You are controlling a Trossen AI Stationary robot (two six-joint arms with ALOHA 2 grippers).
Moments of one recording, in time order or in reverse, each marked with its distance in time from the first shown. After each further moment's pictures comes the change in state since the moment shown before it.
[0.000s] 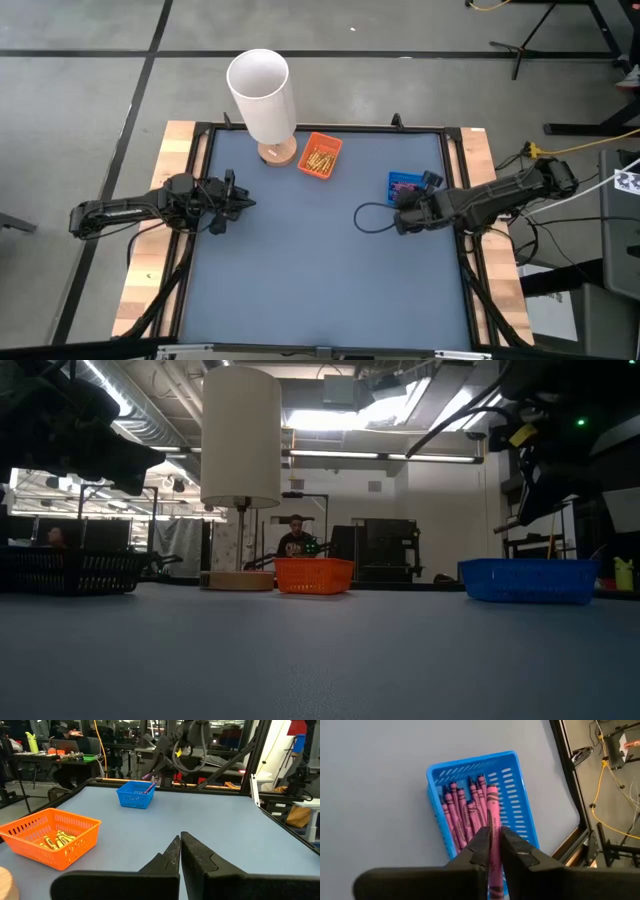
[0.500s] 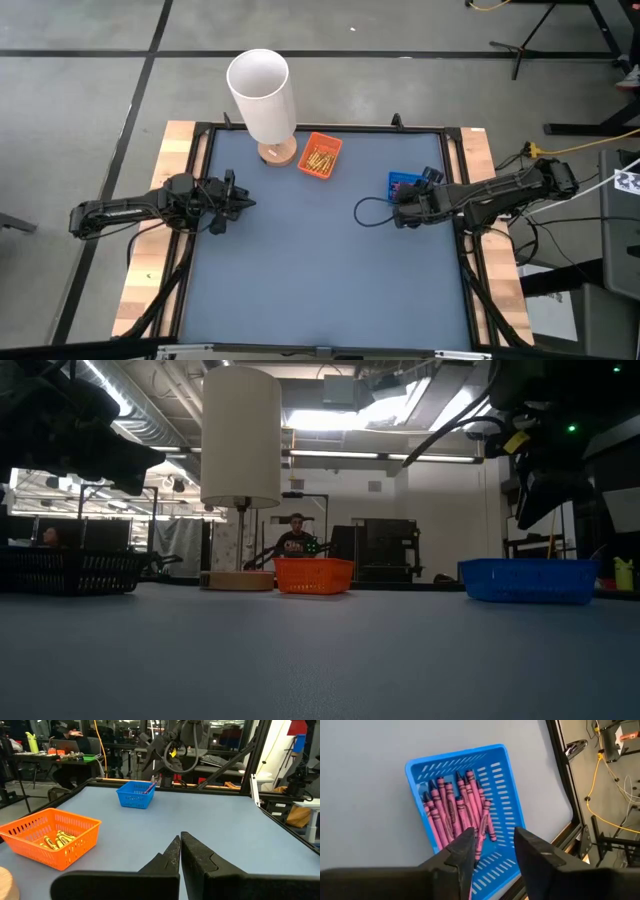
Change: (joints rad) left arm 0.000 0.000 0.000 0.000 0.000 0.000; right arm -0.068 0.000 0.000 -0.009 -0.001 -0.058
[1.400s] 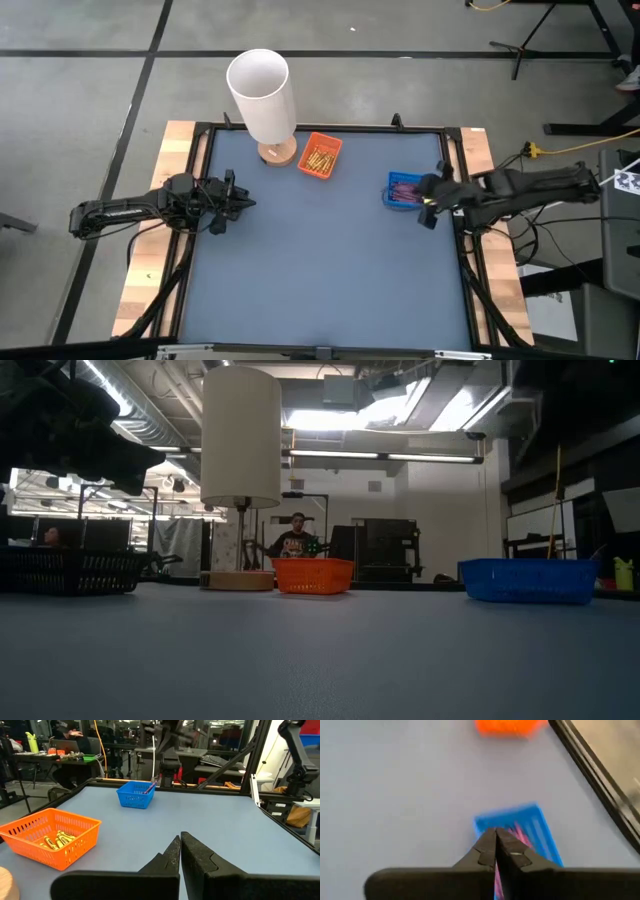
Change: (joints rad) left arm 0.000 0.000 0.000 0.000 0.000 0.000; right arm 0.002 -0.440 0.000 0.115 -0.193 -0.135
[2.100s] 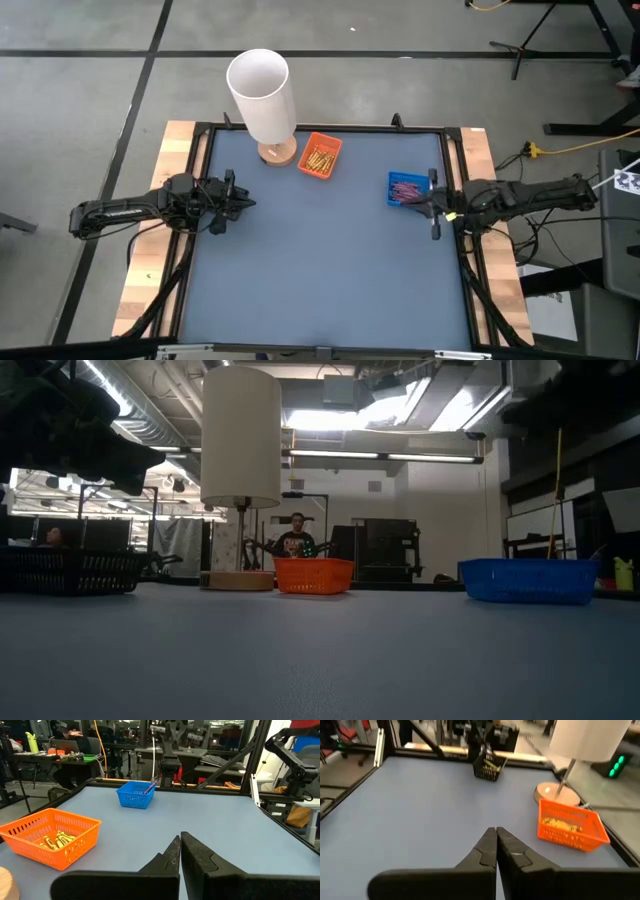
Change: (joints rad) left arm 0.000 0.000 0.000 0.000 0.000 0.000; right arm 0.000 -0.366 -0.341 0.678 -0.268 -0.432
